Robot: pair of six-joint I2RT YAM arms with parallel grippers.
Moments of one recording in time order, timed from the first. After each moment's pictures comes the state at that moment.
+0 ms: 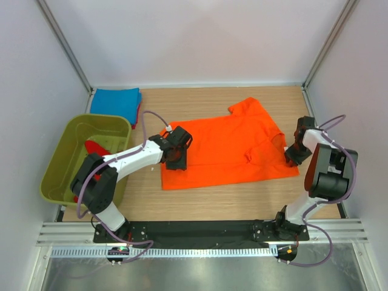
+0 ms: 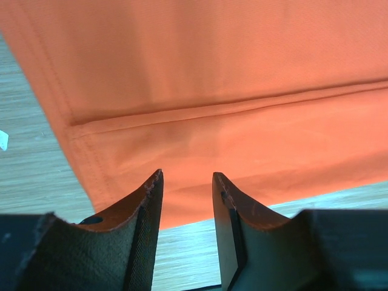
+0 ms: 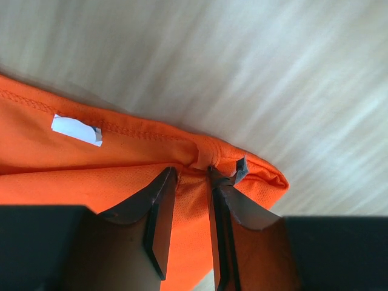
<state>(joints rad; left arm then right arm) -0.71 1.64 1.09 -0.62 -0.12 -0.66 -0.28 1.68 1.00 -0.64 0.23 0.67</state>
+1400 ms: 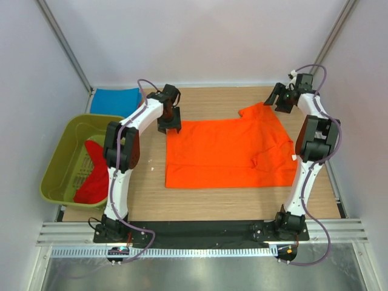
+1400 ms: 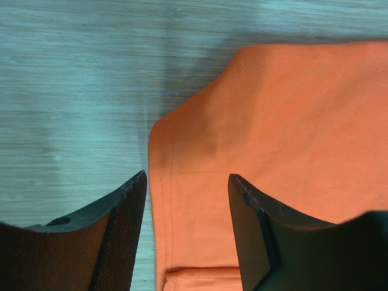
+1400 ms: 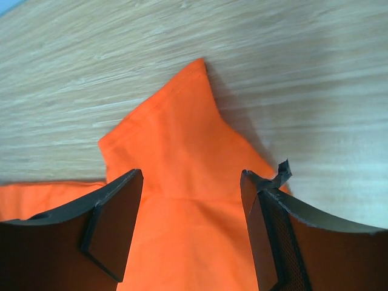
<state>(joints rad) -0.38 2.22 1.88 -0.88 -0.06 -0.46 -0.22 2.21 1.83 -0.48 -0.39 0.24</state>
